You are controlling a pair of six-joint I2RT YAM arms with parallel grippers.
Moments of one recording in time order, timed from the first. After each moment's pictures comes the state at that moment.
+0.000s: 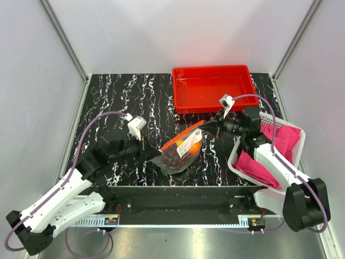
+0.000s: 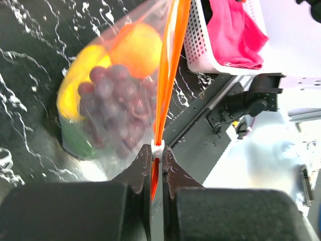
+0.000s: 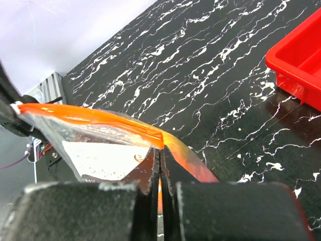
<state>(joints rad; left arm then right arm) -0.73 0.73 0.79 -0.50 0.31 -0.53 0.27 1.13 0.67 0.27 -0.83 0.24</state>
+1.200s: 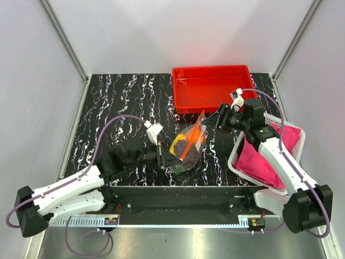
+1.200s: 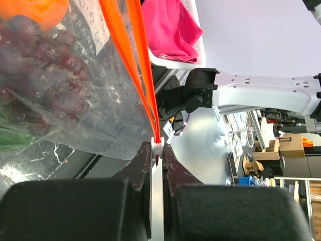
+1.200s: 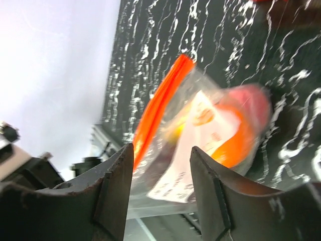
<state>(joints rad) -0.96 0.84 0.64 -0.09 0.30 -0.87 0.25 1.13 0.88 -0.21 -0.62 0.67</state>
